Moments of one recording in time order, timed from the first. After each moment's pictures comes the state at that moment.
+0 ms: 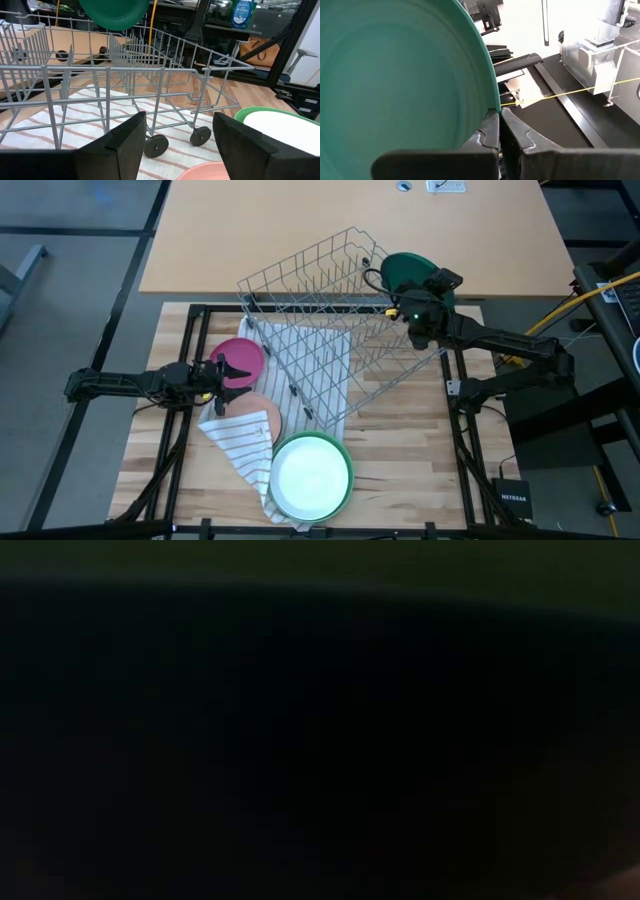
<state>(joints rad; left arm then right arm) 0.00 0.13 0.01 0.04 -0.17 -0.15 -0.31 1.20 1.12 -0.22 1.57 -0.92</state>
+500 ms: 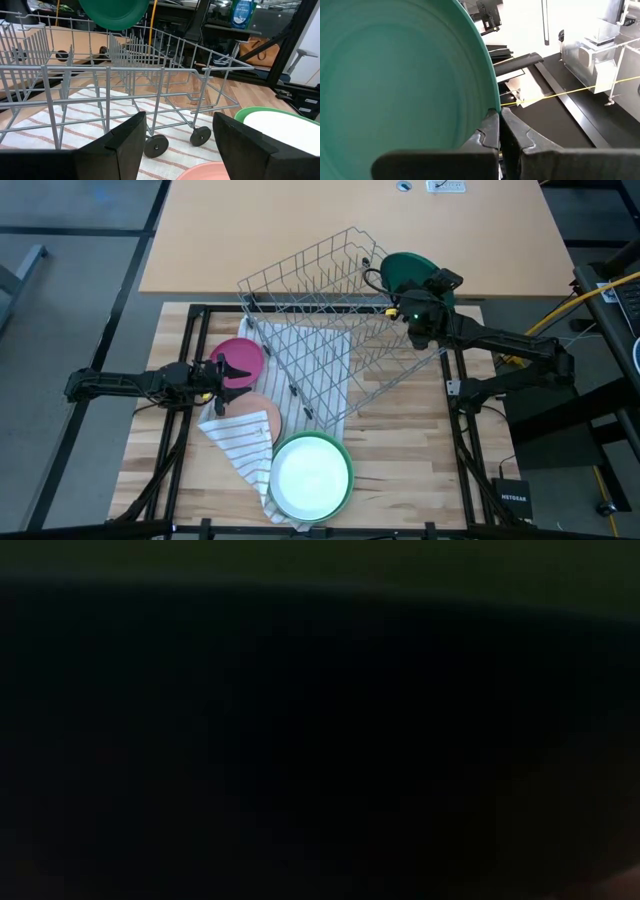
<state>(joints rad) 0.00 0.13 0.01 0.04 -0.17 -0.15 -0.31 1.20 1.12 -0.22 1.57 -0.91</state>
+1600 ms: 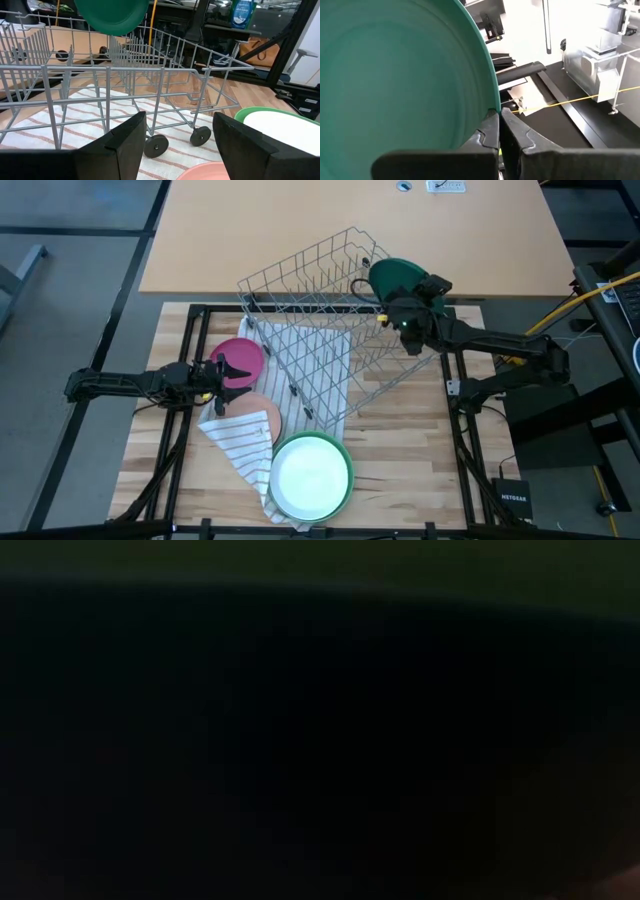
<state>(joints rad) 0.00 0.13 0.01 0.04 -0.17 -0.15 -0.26 1.26 1.12 -0.24 1.57 -0.84</state>
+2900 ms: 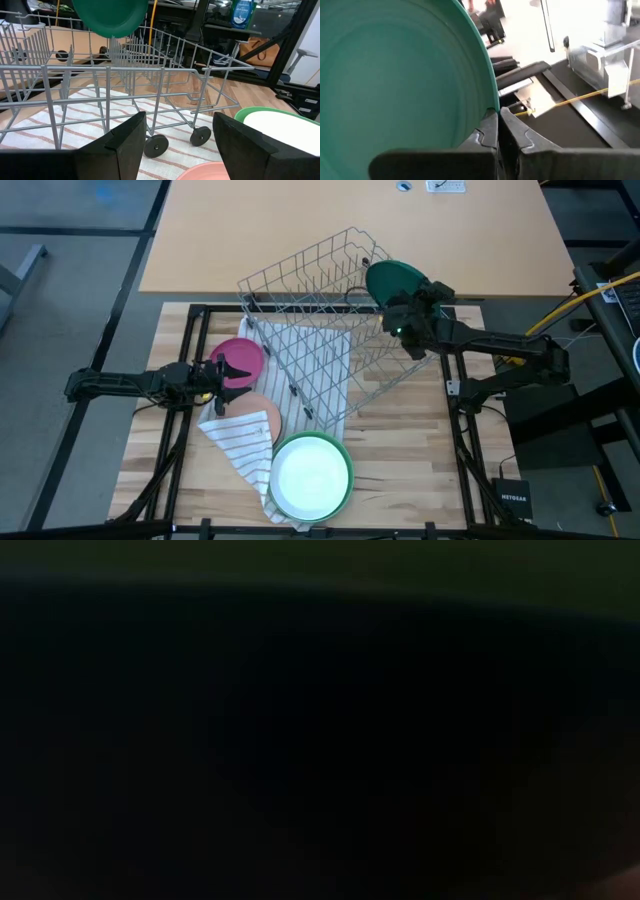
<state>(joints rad) 0.00 0.13 0.01 0.04 -0.17 -0.15 -0.21 1.26 1.12 -0.47 1.57 -0.51</state>
